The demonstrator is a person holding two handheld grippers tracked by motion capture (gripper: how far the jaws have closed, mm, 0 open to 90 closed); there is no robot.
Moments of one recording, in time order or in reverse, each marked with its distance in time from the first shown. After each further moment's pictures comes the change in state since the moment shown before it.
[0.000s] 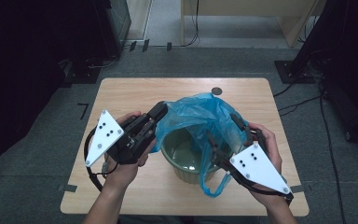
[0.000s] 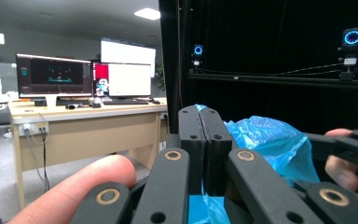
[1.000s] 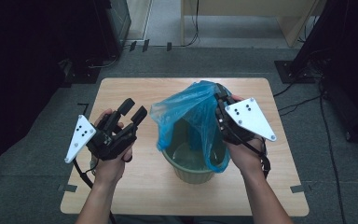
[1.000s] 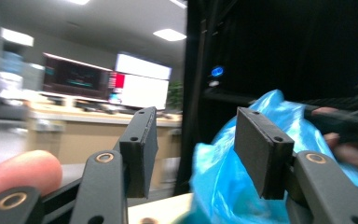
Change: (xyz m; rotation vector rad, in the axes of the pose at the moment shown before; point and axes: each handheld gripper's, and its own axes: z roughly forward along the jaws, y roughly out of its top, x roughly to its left) left arm 0.061 -0.043 -0.030 -0.124 0.025 -0.167; right arm -0.018 0.022 0.068 0.008 -0.133 0.226
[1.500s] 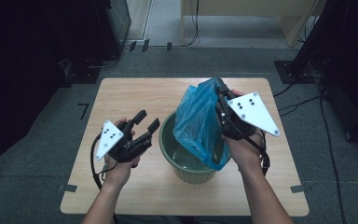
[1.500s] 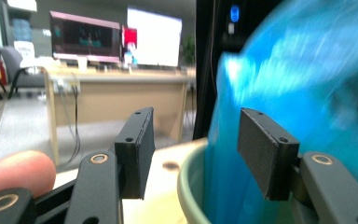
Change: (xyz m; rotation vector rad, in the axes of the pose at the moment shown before) left arm 0.000 -0.062 0.021 0.267 0.101 0.167; right arm -0.002 0.011 0.004 -0.028 0.005 0.053
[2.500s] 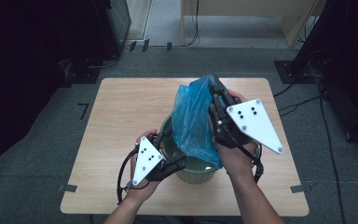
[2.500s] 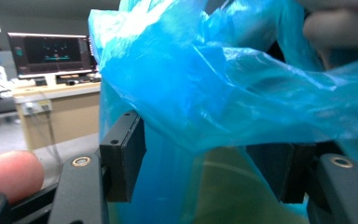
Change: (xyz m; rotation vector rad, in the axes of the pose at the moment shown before) left arm -0.082 0.015 0.003 -0.053 -0.097 0.072; right arm 0.027 0.028 -0.023 -0.132 -0.005 0.077
